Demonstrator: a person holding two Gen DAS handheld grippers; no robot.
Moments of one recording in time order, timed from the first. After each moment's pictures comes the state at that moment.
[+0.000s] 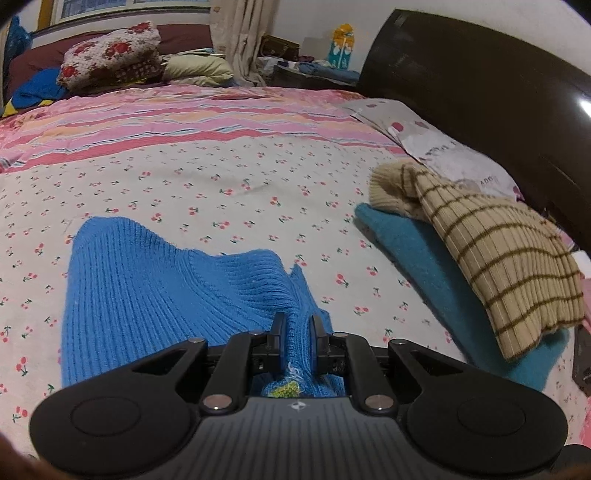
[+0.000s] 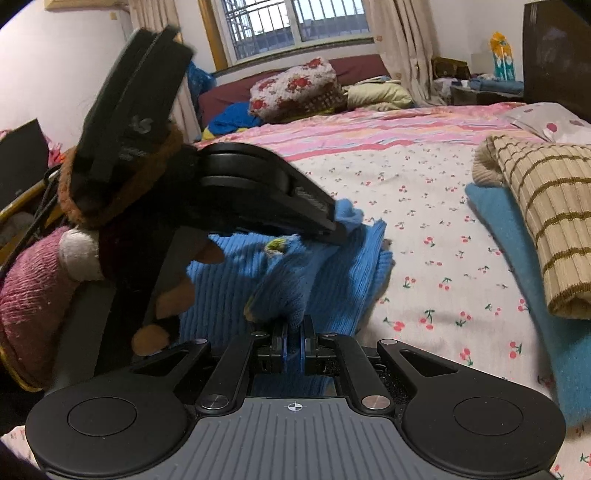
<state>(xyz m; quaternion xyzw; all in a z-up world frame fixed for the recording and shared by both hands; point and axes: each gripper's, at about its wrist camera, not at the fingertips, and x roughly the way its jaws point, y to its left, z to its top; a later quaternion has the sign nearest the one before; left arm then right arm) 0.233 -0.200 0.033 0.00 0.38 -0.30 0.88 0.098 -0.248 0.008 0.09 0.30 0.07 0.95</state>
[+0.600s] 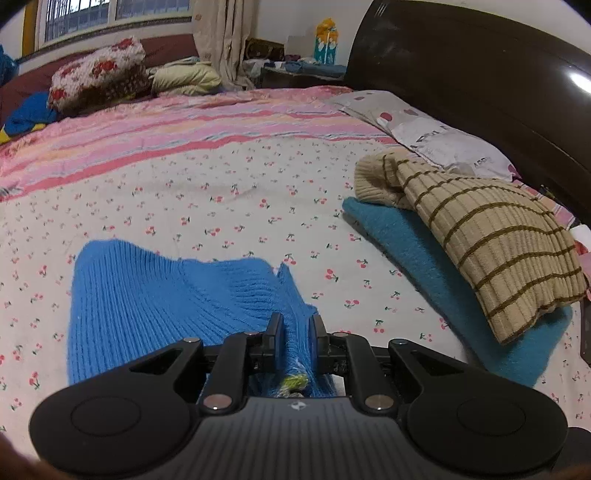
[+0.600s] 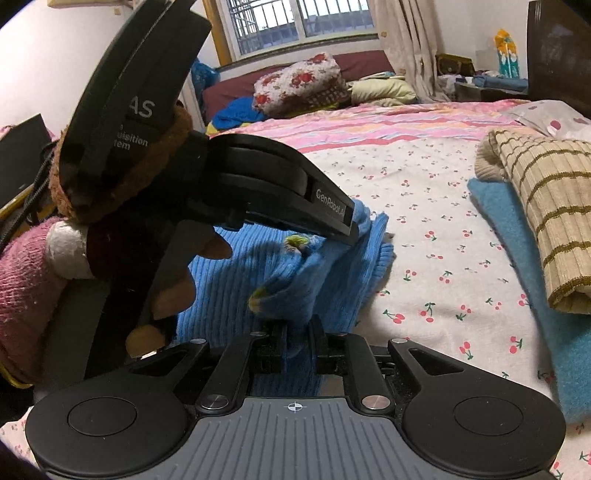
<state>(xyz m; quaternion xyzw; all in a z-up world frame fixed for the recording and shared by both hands) 0.217 -0.212 0.046 0.05 0.37 -0.30 0.88 0.097 -0.250 0.008 0.09 0.31 0.08 0.94</state>
